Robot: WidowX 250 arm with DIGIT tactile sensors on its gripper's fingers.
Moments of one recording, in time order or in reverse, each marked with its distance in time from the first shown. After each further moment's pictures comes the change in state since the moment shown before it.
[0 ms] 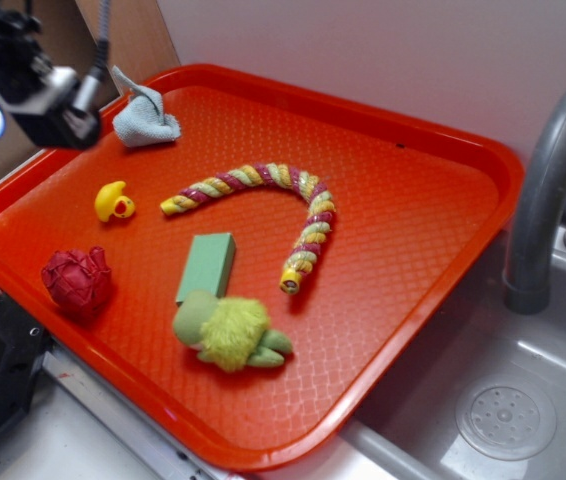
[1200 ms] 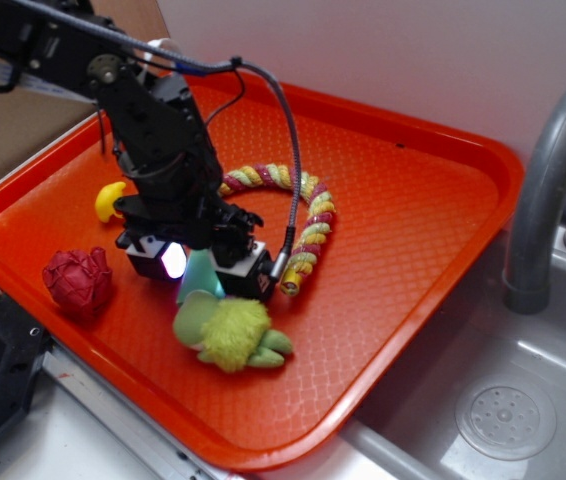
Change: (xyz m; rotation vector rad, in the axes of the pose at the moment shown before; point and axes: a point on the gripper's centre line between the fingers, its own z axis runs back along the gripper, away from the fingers) arm 0.021 -0.027 -0.146 0.036 0.105 -0.019
